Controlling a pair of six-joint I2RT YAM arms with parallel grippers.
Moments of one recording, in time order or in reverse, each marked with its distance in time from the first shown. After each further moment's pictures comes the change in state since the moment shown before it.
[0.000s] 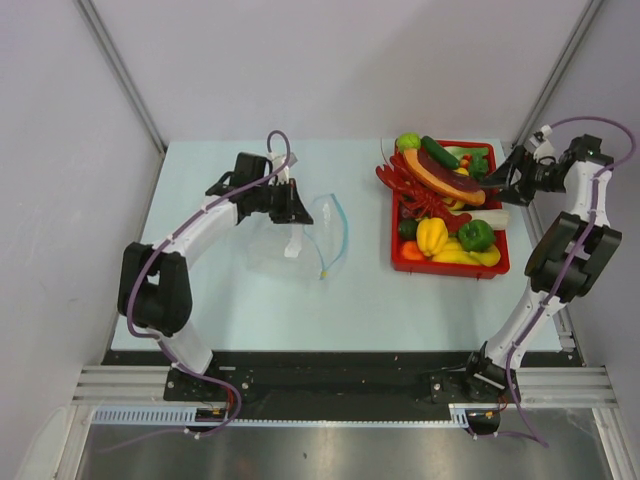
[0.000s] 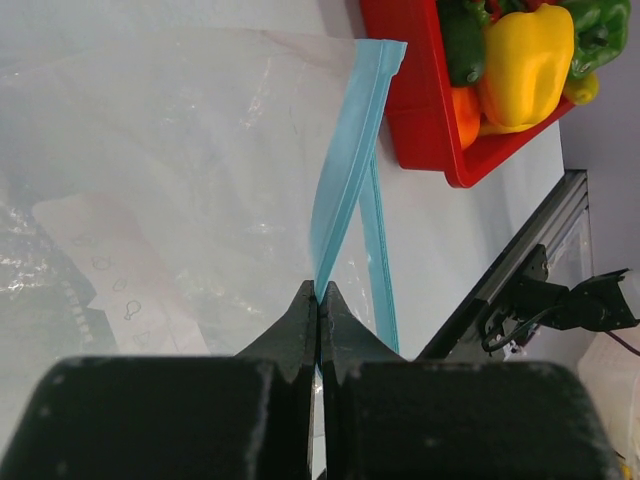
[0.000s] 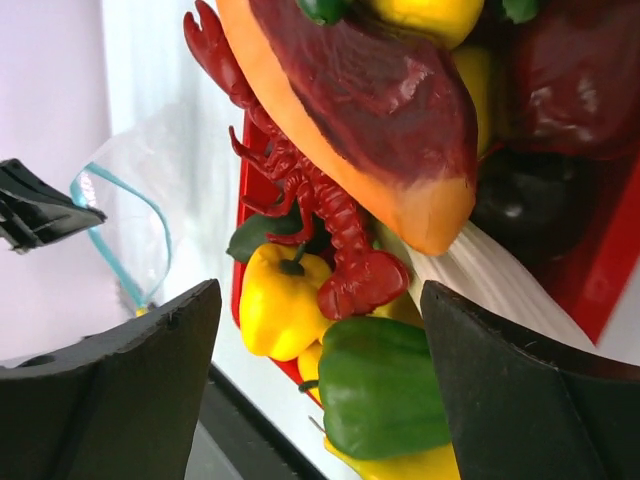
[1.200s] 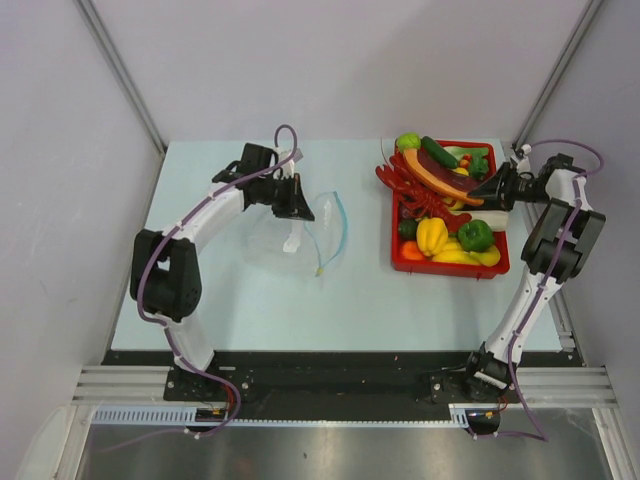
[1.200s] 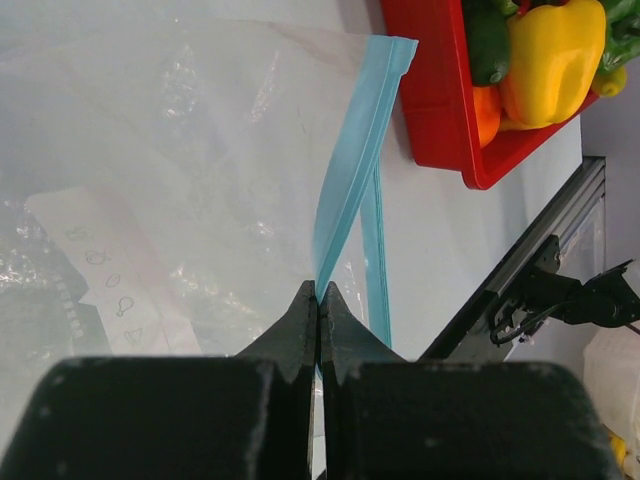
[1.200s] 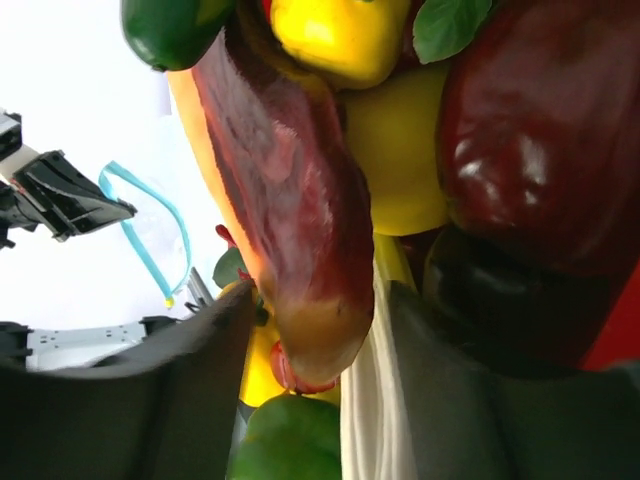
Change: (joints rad) left arm 0.001 0.111 0.158 -0.134 0.003 0.062; right arm 0.025 0.270 0.046 0.066 -0.161 0.026
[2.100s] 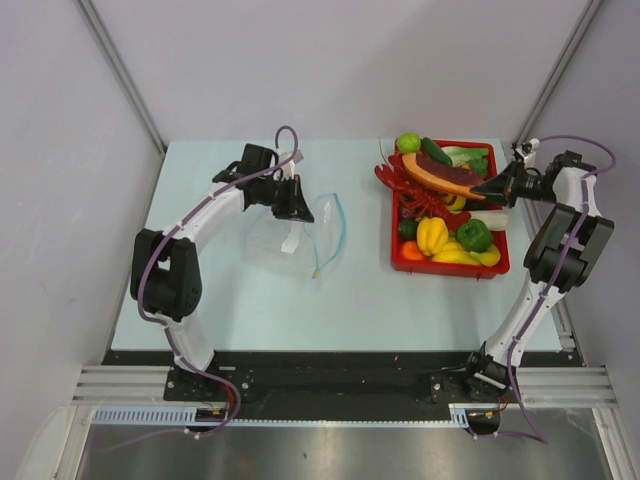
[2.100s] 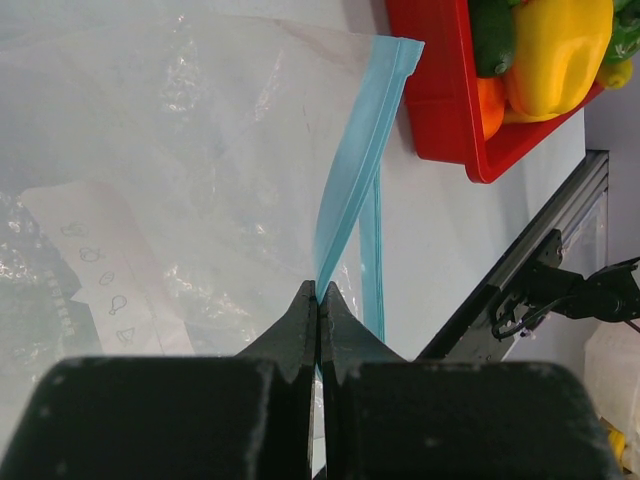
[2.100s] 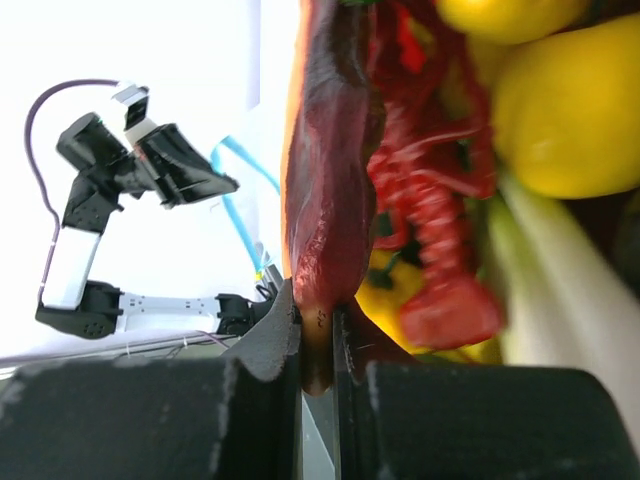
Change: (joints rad) left arm 0.000 0.006 0.000 -0.018 0.002 0.013; right arm -0.009 -0.126 -0.079 -0.084 -0.156 0.018
